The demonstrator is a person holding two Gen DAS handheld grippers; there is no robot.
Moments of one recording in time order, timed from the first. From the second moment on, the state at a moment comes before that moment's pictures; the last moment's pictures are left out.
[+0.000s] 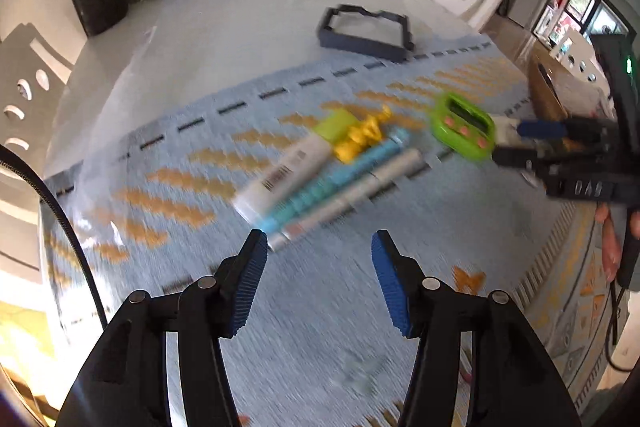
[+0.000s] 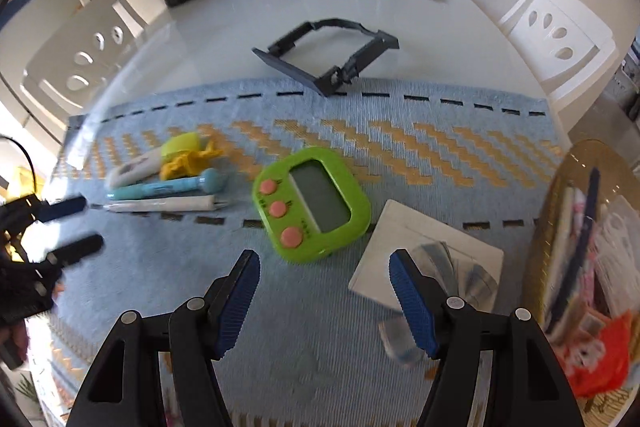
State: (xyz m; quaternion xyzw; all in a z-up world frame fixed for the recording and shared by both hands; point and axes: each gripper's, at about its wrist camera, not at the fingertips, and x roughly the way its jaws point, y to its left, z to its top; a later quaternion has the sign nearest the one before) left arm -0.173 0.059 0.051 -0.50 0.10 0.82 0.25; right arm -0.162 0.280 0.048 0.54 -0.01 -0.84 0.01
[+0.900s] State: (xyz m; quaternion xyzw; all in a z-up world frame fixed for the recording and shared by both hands) left arm -0.229 0.093 0.023 -0.48 0.20 0.80 0.30; right arm -0.205 0.272 0.018 0.53 0.03 -0.85 0.04
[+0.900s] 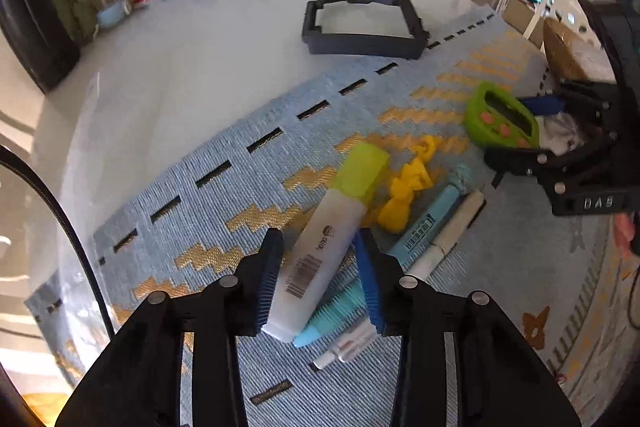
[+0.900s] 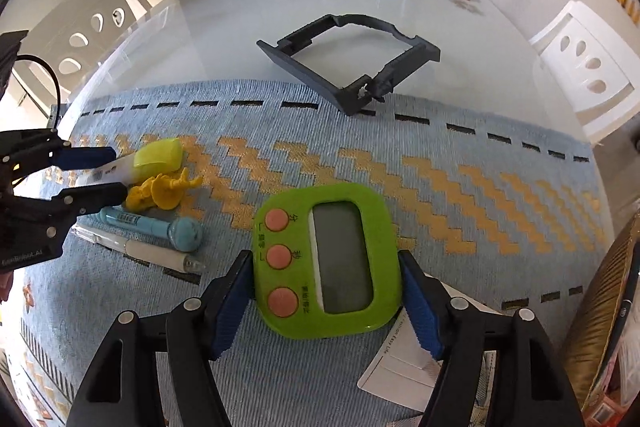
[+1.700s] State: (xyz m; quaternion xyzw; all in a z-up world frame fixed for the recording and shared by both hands) left arm -0.143 0.029 0.051 -0.51 0.00 0.83 0.24; right arm -0.099 0.258 0.022 0.56 -0.03 -0.83 0.05
